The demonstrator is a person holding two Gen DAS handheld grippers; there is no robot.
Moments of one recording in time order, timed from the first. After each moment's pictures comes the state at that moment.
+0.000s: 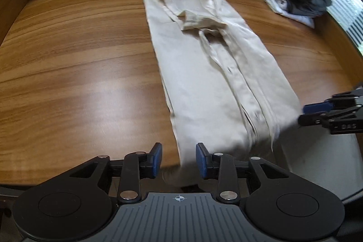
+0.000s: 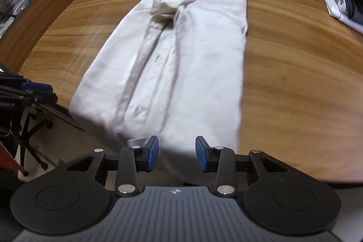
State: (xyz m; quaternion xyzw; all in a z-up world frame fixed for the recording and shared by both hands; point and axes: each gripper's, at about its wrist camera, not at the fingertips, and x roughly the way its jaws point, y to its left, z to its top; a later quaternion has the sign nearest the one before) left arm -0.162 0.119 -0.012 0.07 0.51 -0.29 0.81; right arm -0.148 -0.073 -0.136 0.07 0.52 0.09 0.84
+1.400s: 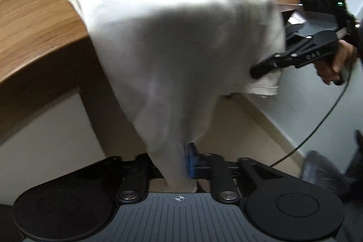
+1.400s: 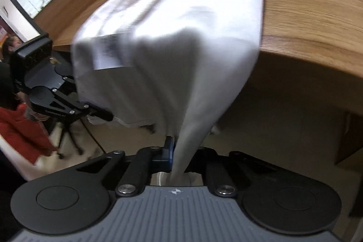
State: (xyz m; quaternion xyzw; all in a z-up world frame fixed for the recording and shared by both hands) left arm -0.192 0.103 -0.158 0.14 0.47 -0.52 0.70; right arm -0.189 -0.110 -0.279 0.14 0.47 0.27 0.83
